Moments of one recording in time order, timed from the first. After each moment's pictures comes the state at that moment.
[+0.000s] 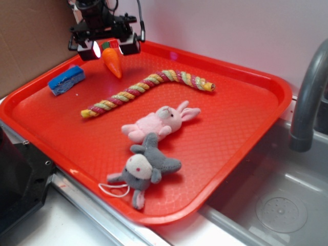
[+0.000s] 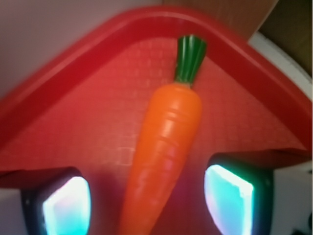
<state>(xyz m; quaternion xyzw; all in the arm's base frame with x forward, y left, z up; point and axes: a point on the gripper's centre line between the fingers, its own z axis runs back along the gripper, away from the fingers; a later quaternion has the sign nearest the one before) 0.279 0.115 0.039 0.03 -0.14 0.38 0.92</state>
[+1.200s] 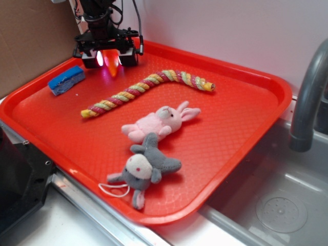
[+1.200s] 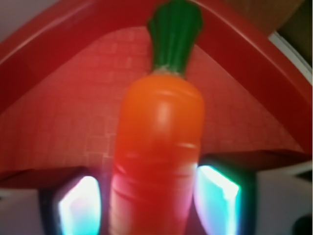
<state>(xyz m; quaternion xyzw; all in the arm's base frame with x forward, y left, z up) 0.291 0.124 0.018 0.06 -0.12 0.37 0.92</state>
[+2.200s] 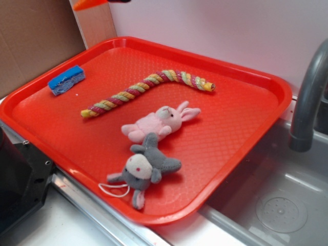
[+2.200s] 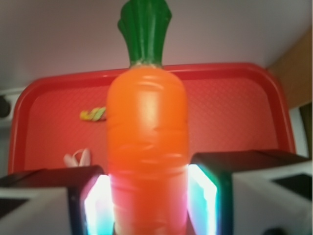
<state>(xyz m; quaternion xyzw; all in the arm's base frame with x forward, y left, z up) 0.238 -0.006 0.187 -0.03 -0.14 0.00 0.99</state>
